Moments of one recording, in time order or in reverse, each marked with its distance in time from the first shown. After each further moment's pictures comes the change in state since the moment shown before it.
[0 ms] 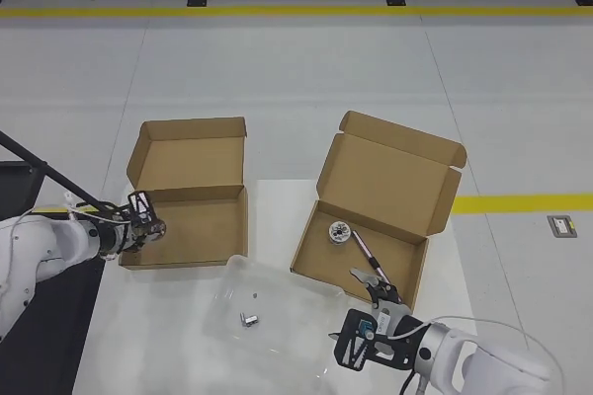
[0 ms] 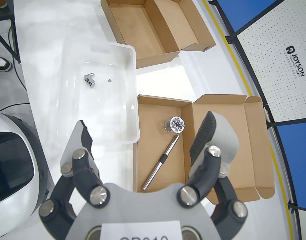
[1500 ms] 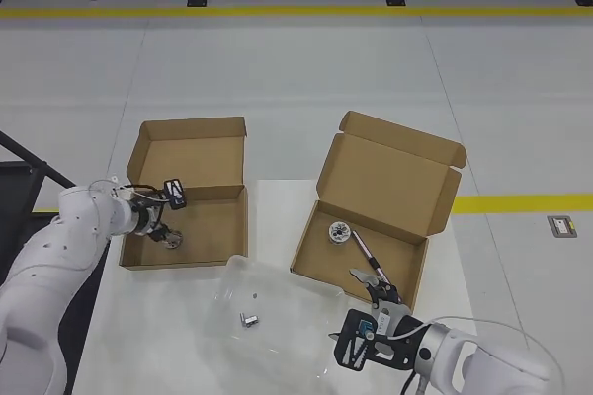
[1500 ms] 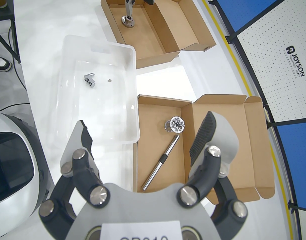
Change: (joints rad) left arm -0.359 -0.458 0.287 0.790 0.253 -0.085 0.253; right arm 0.000 0.000 0.000 0.000 0.000 0.000 0.000
